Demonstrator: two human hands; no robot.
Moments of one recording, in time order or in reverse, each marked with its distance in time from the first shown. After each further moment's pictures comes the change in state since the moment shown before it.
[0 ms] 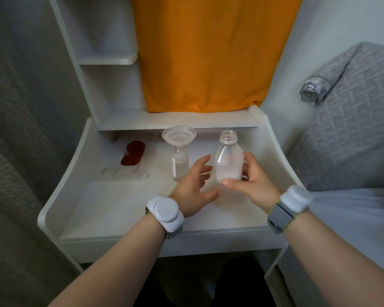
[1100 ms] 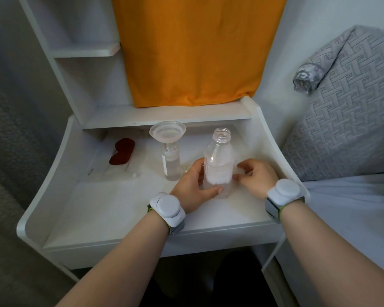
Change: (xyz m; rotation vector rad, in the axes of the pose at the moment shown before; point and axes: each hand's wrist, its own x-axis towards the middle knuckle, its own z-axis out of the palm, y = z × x) left_hand 0.021 -0.020 0.017 -0.101 -0.029 0.018; right_hand 0.022 0.036 -0.027 -0.606 0.188 0.193
